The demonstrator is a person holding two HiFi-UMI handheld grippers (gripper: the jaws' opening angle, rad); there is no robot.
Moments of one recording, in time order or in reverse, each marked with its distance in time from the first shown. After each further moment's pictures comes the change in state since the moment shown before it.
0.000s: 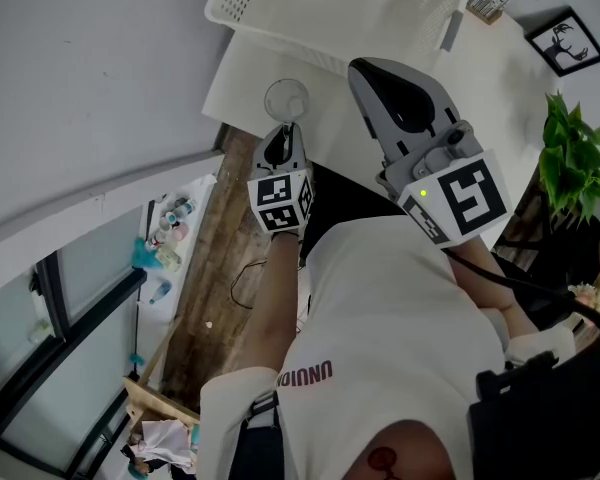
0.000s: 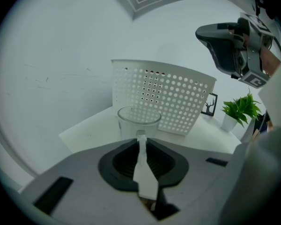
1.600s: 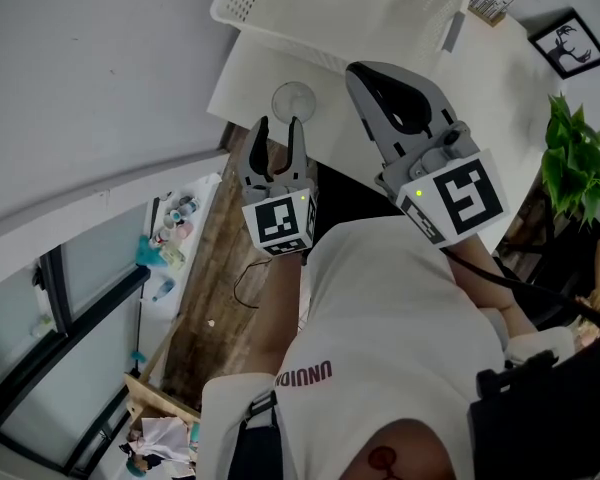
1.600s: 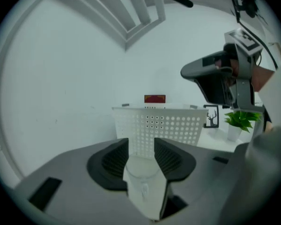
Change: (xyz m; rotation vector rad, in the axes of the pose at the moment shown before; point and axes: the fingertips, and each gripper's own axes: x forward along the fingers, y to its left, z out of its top) left arm -0.057 -0.009 0.090 0.125 -0.275 0.102; right arm 0.001 0.006 -0.002 -0.006 0.012 0.017
